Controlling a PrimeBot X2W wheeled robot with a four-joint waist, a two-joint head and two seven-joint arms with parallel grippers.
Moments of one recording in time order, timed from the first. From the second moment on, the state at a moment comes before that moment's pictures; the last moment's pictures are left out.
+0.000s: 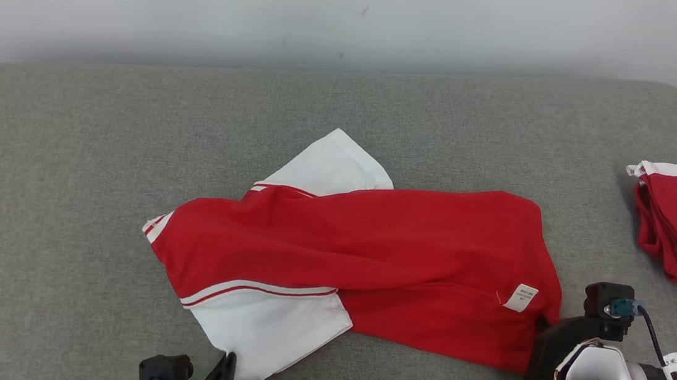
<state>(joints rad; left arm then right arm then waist) -0.14 0.08 -0.36 0.49 -0.52 0.08 0.01 -0.29 -0.06 -0.27 0.42 -0.05 0.13 0.48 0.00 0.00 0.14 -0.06</state>
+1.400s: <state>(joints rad) -0.87 0.20 -0.09 -0.04 -0.85 0.05 0.10 -0.65 -0.21 -0.07 -0.06 0.35 0.13 0.29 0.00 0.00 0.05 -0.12</state>
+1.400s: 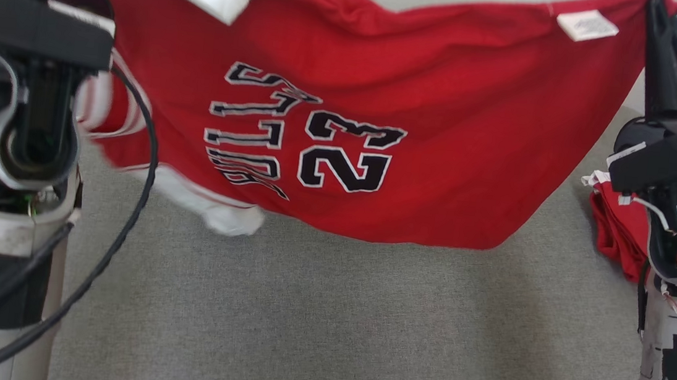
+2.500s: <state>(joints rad) -1.10 0.18 -0.09 0.26 -0.80 -0.02 -0.09 -0.97 -0.22 0.05 0.29 0.28 0.13 0.11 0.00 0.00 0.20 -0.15</state>
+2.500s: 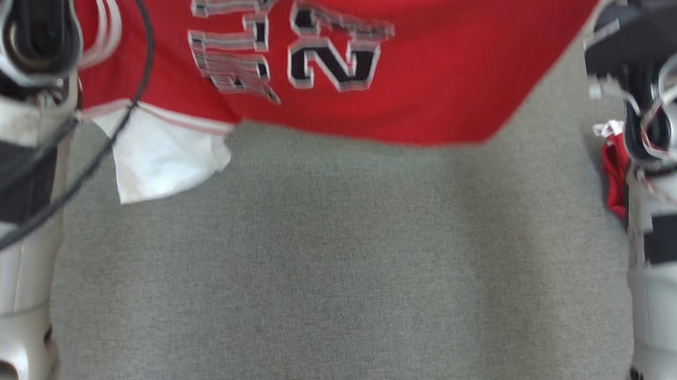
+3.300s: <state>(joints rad) -1.02 0.13 -0.17 0.28 -0.74 -0.13 -0.26 -1.12 -0.24 0.07 0.67 0.04 0.13 -0.26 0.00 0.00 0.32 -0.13</state>
